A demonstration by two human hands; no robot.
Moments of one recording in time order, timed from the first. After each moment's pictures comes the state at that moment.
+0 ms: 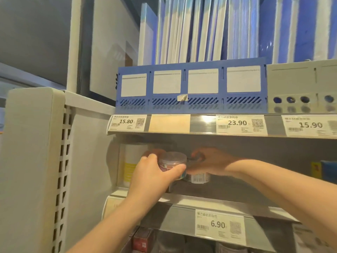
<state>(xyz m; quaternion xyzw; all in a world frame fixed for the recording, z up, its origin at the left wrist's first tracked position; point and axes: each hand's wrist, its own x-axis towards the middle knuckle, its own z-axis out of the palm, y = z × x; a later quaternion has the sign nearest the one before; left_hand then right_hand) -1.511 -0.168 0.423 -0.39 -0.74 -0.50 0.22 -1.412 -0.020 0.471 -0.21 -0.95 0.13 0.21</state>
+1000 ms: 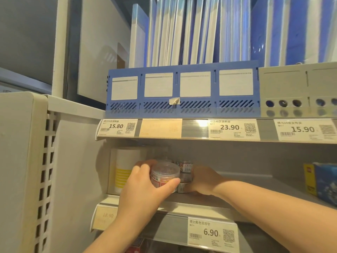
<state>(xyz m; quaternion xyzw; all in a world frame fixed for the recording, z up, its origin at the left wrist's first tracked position) -1.515 -0.164 0.403 -0.40 -0.72 -0.50 0.26 -1.446 0.008 0.430 -0.23 -0.95 0.09 0.20</state>
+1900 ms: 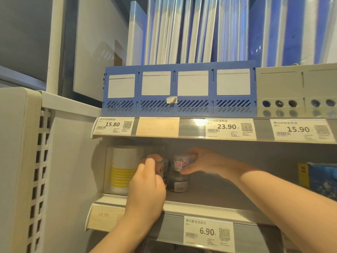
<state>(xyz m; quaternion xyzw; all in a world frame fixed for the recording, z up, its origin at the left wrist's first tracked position) -1.504 -0.149 0.403 -0.41 -0.67 -0.55 0.29 -1.423 0.008 0.474 -0.22 -0.92 0.23 0.24</state>
